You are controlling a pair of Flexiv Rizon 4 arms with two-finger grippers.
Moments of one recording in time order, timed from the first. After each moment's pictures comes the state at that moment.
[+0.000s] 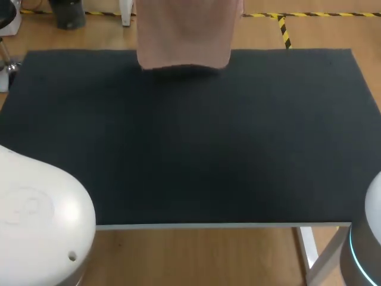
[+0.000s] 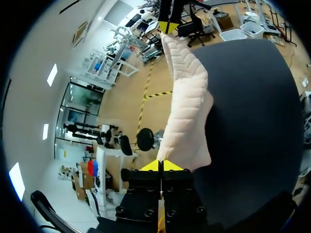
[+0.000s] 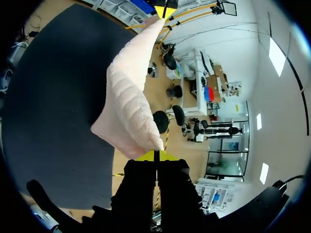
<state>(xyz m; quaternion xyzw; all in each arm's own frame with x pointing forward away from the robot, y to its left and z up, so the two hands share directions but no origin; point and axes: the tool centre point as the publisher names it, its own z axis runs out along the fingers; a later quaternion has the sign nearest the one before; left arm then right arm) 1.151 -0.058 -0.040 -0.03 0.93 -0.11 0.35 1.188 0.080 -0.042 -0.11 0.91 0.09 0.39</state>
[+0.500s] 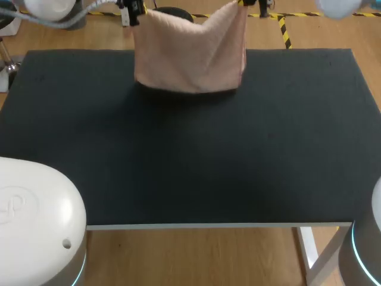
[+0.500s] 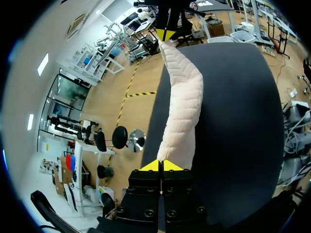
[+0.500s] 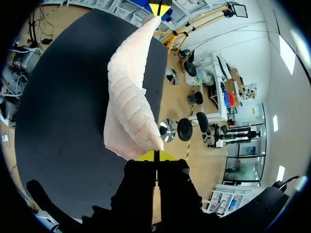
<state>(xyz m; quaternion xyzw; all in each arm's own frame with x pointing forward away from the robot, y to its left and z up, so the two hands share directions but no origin) 1.030 -0.058 -0.116 -0.06 0.95 -0.14 0.27 1.086 0.080 -0.126 -0.12 0.93 0.12 0.31</state>
